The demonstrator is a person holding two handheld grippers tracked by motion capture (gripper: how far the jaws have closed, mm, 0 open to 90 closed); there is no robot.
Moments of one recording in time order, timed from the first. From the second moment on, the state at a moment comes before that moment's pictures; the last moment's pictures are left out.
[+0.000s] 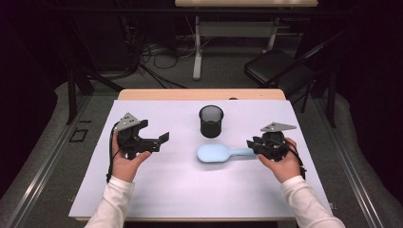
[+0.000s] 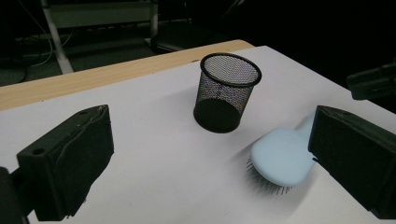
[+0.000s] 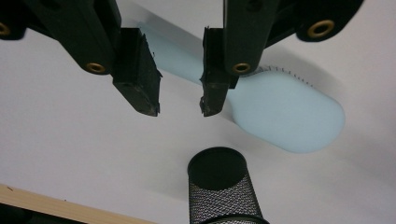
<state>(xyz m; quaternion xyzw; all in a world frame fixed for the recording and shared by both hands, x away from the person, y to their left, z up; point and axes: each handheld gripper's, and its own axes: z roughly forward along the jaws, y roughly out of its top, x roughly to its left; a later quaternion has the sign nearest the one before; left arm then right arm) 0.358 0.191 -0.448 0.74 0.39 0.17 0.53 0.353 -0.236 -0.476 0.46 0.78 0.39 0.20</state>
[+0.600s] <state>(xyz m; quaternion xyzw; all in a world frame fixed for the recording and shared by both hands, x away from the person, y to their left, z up) 0.353 0.192 -0.448 0.74 0.38 0.17 0.53 0.377 -0.219 -0.485 0.47 0.79 0.35 0.21</state>
